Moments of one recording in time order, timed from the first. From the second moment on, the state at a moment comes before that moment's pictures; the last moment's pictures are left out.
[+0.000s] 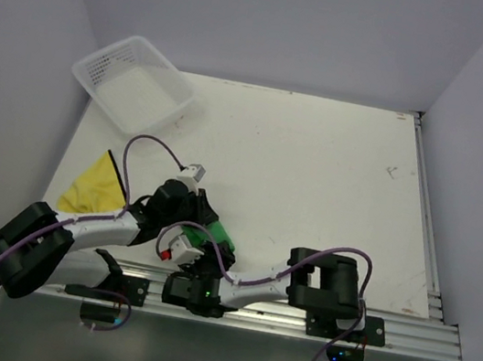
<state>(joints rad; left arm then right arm) -0.67 1.22 0.34 0.30 0.09 -0.68 1.60 2.00 1.12 -0.32 1.15 0.32</state>
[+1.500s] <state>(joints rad) -0.67 1.25 0.28 0.43 0.09 -0.73 1.15 1.51 0.62 0.20 0.20 0.73</state>
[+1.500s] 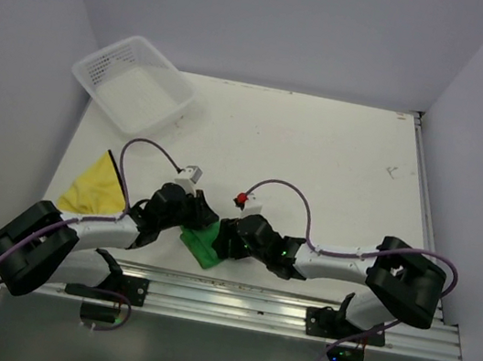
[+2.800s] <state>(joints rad) -0.58 1.14 0.46 0.07 0.13 -0.64 1.61 1.80 1.00 -0.18 0.95 0.38</state>
